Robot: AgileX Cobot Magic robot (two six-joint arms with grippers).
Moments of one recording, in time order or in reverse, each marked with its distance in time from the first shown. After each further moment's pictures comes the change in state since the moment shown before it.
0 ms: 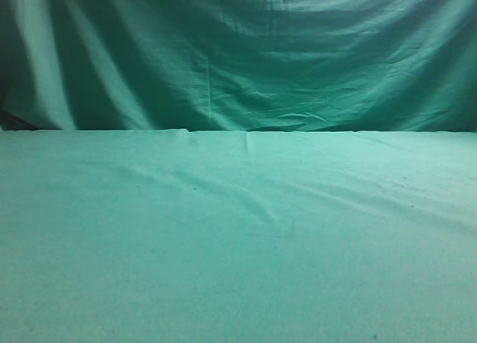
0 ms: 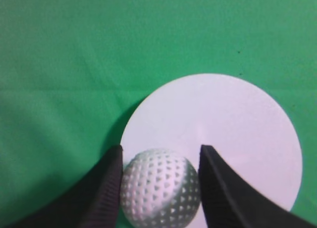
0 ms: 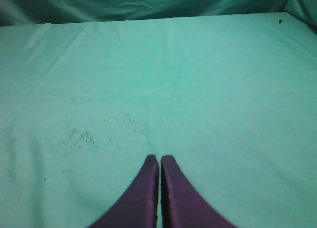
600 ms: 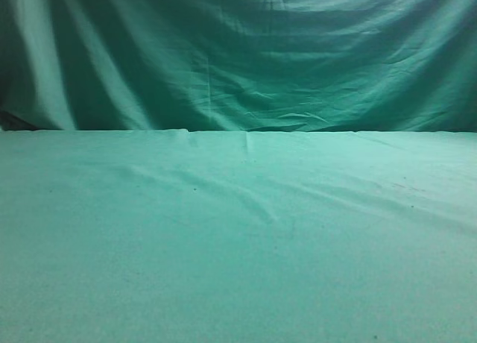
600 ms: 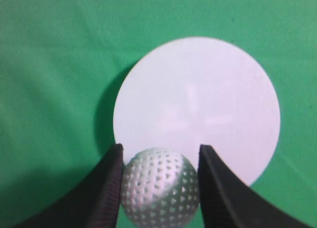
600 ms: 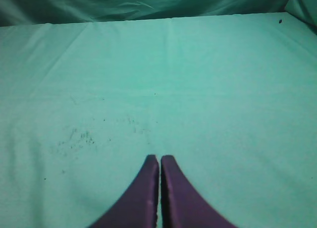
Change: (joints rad) left arm 0.000 -0.056 0.000 -0.078 0.107 0.000; right arm 0.000 0.000 0.000 0.000 0.000 0.000
